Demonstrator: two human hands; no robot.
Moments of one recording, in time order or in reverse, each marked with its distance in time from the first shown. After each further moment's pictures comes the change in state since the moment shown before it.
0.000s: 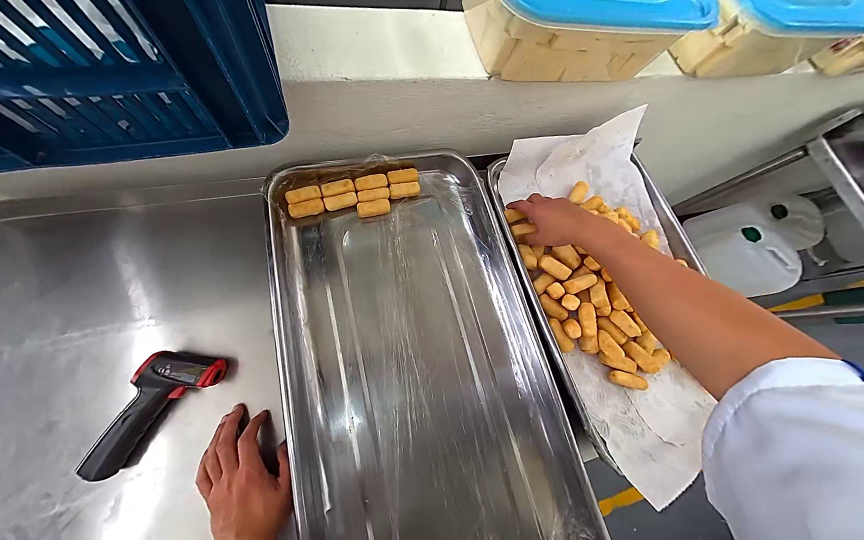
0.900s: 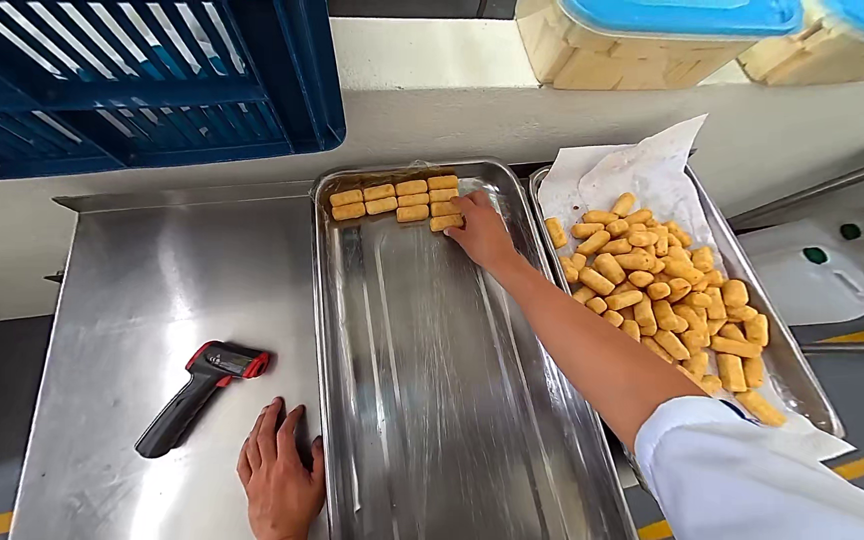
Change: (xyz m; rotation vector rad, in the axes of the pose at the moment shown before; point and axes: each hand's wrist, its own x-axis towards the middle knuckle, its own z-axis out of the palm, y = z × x) left_hand 0.001 0.001 0.001 0.004 0.031 0.011; right_hand 0.057 -0.188 0.011 0.478 0.457 0.006
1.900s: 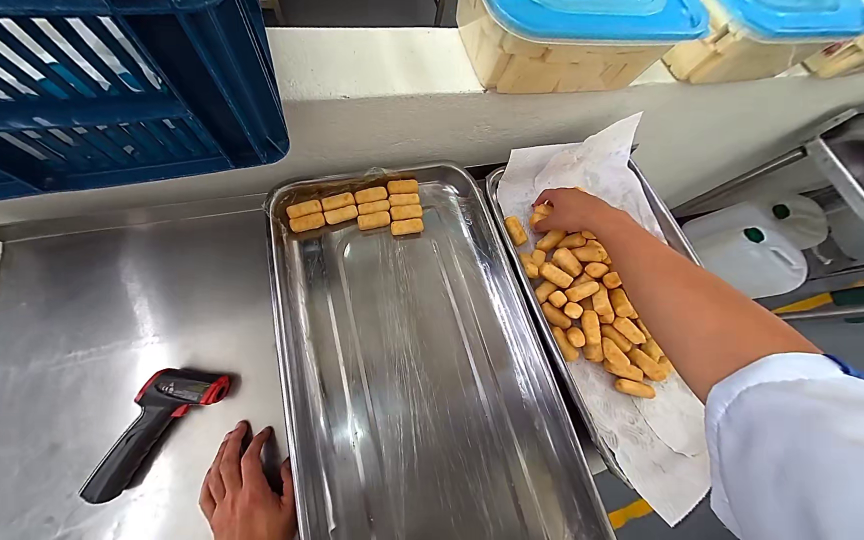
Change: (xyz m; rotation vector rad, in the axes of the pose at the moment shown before) left_hand -0.001 -0.002 -0.001 0.008 -0.039 0.009; right_hand -0.003 0.203 -0.136 -0.341 -0.346 0.248
